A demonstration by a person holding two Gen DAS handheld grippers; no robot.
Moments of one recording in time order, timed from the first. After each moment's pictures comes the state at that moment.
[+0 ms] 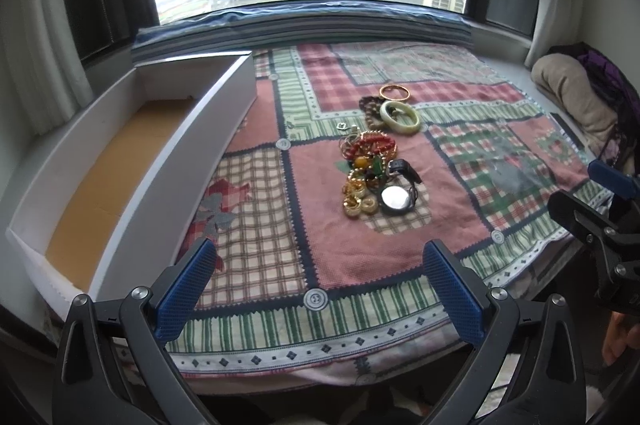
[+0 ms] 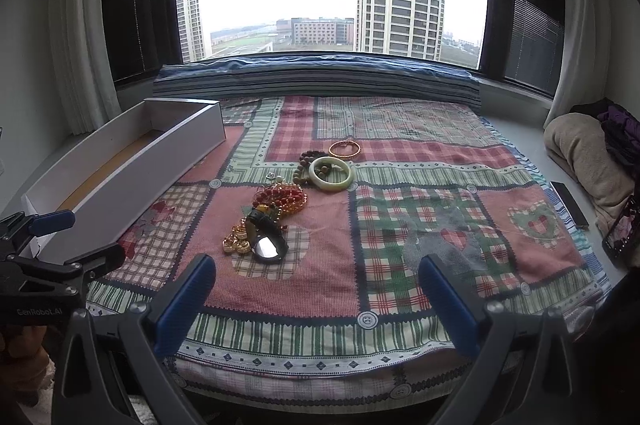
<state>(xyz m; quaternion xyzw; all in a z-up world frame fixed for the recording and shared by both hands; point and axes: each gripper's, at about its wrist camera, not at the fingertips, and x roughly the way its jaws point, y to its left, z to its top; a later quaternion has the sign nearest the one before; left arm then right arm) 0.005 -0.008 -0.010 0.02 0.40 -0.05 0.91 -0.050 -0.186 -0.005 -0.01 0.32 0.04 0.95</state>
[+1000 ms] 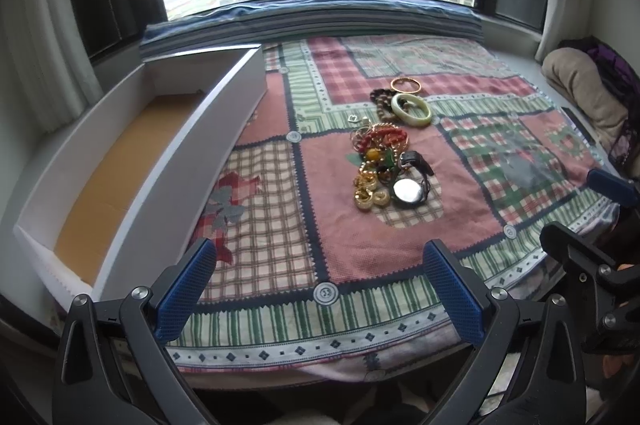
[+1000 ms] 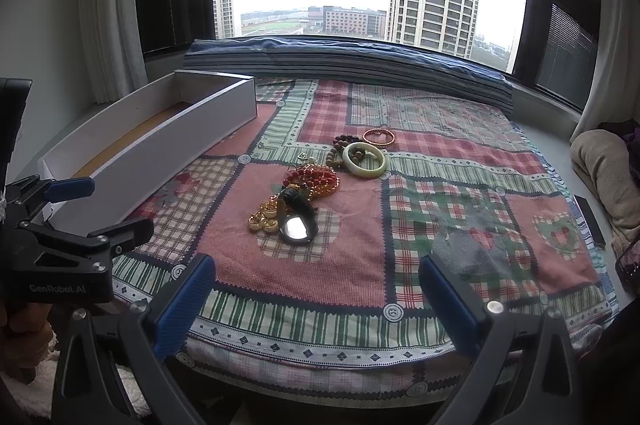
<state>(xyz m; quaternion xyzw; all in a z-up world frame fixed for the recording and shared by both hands) 0.005 -0.007 -0.013 0.03 0.41 -0.03 0.91 -0.049 -0.168 -0.018 -0.04 0.34 0.08 0.94</state>
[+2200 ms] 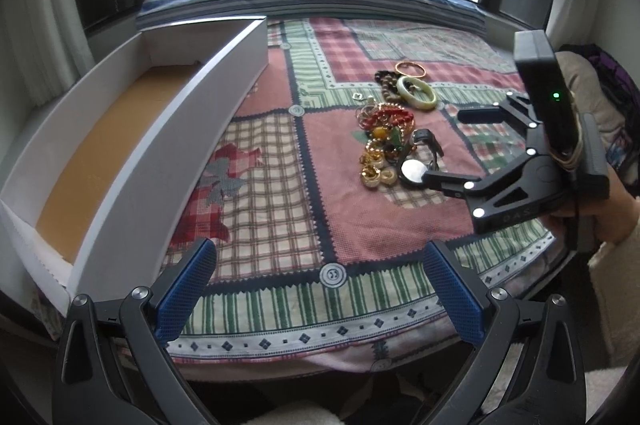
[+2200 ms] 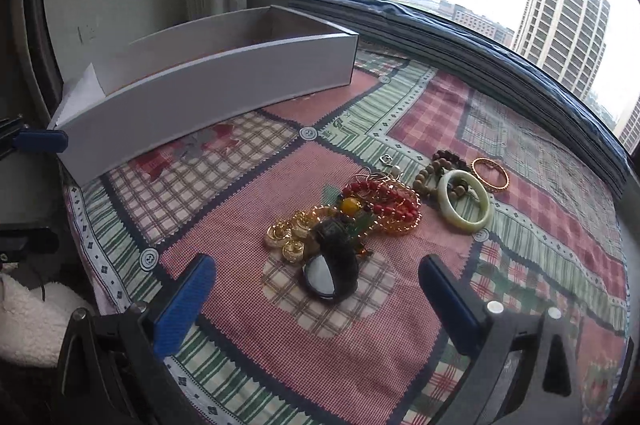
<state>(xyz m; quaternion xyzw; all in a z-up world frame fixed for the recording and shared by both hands) 0.008 0.014 -0.038 0.00 0.44 -0.05 0.90 0.086 -0.126 -0.087 -0.20 0.38 0.29 0.85</state>
